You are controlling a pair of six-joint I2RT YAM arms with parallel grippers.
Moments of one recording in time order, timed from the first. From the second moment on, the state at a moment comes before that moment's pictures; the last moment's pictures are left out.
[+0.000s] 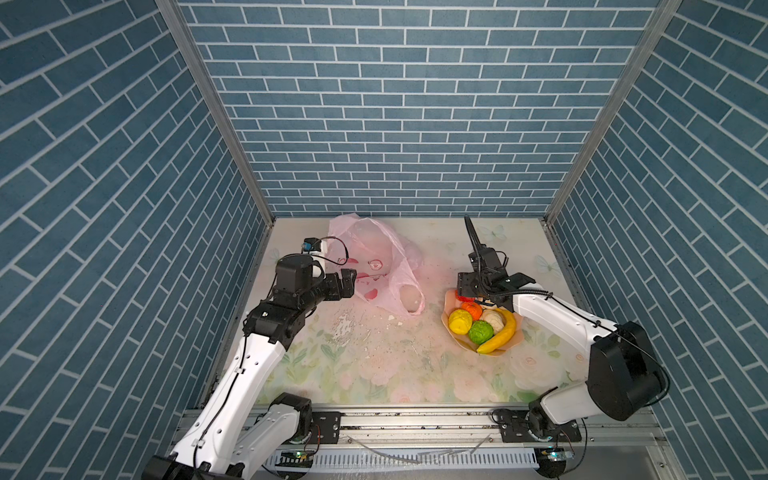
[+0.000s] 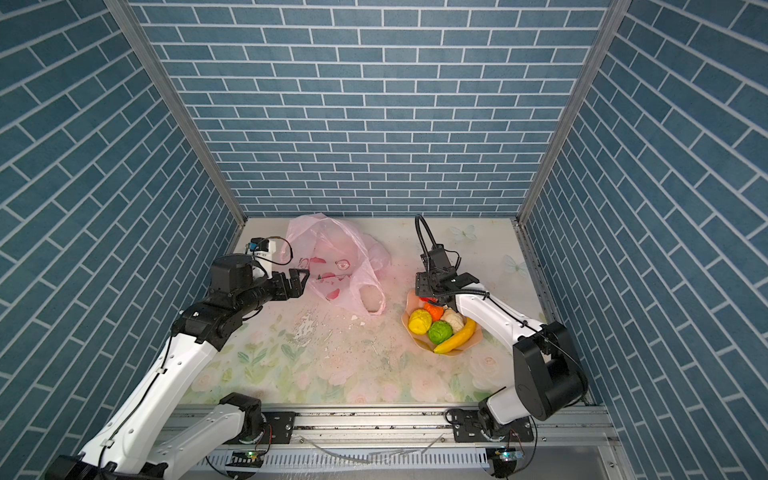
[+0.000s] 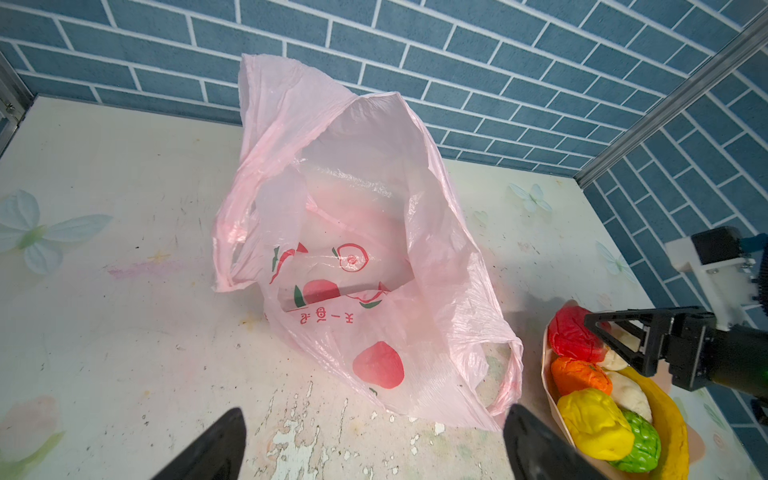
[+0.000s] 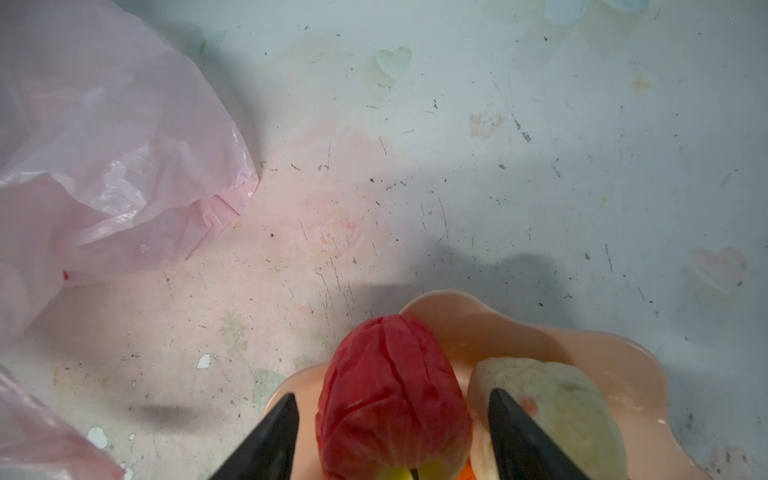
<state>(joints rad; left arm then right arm) -0.26 0.94 0.94 -0.53 0.13 -0.31 0.53 1.45 1.00 -0.44 0.19 0.41</state>
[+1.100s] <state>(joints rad) -0.26 0.69 0.95 -0.60 0.08 -0.29 0.49 0.98 0.82 -0.52 0.35 0.39</state>
